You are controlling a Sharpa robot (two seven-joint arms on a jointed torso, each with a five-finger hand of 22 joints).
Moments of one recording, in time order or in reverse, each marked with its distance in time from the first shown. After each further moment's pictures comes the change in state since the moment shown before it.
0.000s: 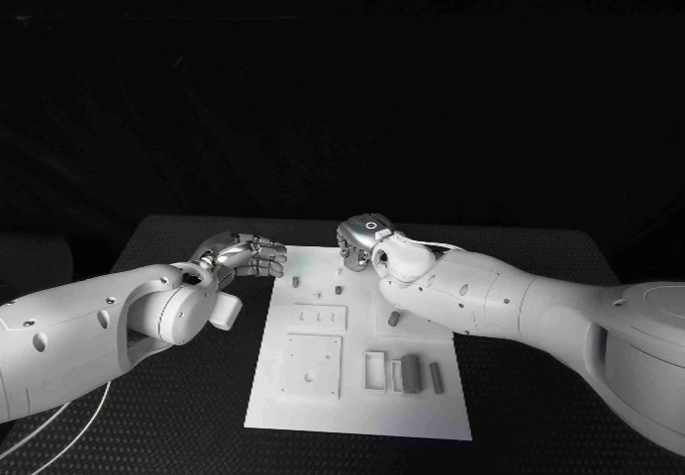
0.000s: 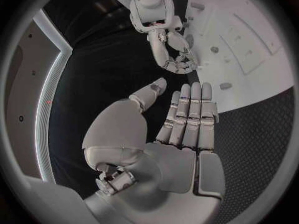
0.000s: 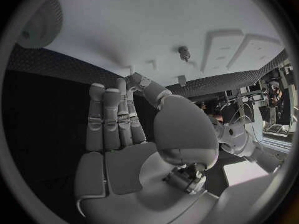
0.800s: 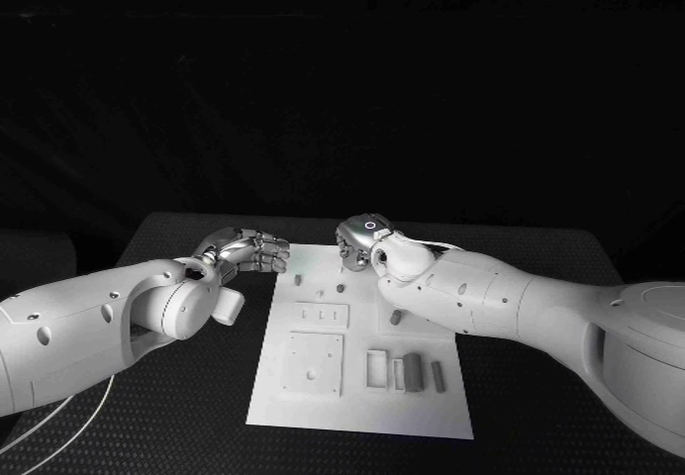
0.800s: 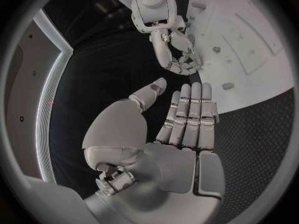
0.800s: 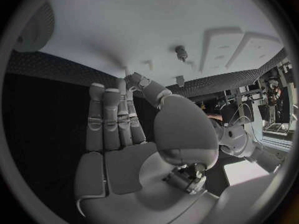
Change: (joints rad) left arm 0.007 0.001 0.000 0.001 -0.001 0.000 0.000; left_hand 0.000 0.000 0.000 0.000 0.000 0.000 0.000 0.000 0.000 0.000 0.000 0.000 0.001 0.000 0.000 -0.004 0.002 0.000 0.000 0.000 0.000 0.001; right arm 0.000 0.018 -0.006 -0.014 0.014 0.008 0.009; right_hand 0.005 -0.003 0.002 0.002 0.002 0.000 0.000 0.000 0.000 0.000 0.000 -0.004 0.000 -0.004 0.000 0.000 0.000 0.000 0.001 0.001 0.000 0.000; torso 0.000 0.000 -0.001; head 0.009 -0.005
